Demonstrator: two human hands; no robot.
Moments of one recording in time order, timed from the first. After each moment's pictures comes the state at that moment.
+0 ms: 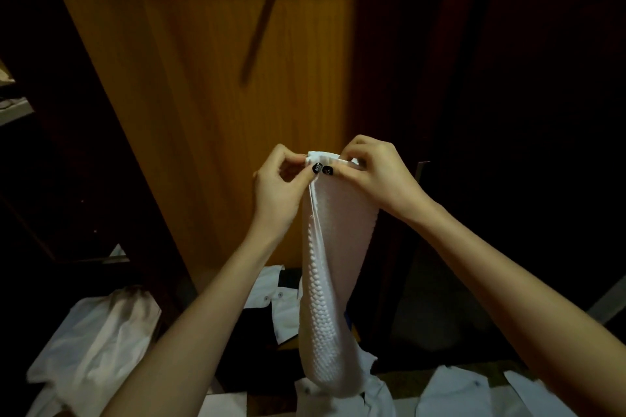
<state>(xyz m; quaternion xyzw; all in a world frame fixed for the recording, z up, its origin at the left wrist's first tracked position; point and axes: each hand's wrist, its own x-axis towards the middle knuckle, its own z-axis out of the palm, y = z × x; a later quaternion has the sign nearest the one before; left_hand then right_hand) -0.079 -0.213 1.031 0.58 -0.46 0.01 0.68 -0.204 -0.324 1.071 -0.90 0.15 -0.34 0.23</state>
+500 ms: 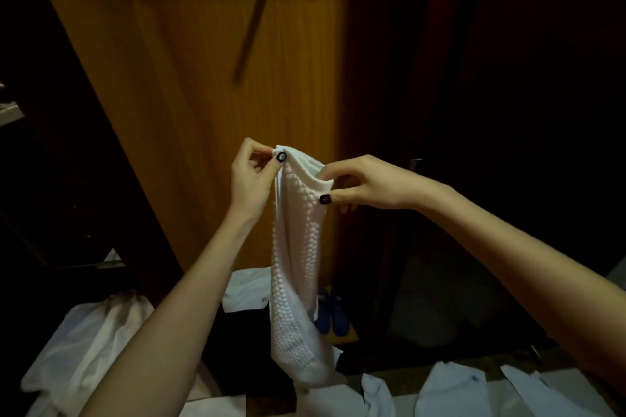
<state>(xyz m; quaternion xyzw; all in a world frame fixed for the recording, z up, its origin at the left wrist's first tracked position) -0.039 -0.217 1.030 0.59 -0.44 0.01 0.67 -0.221 -0.327 1.085 -0.95 0.05 -0.08 0.29</state>
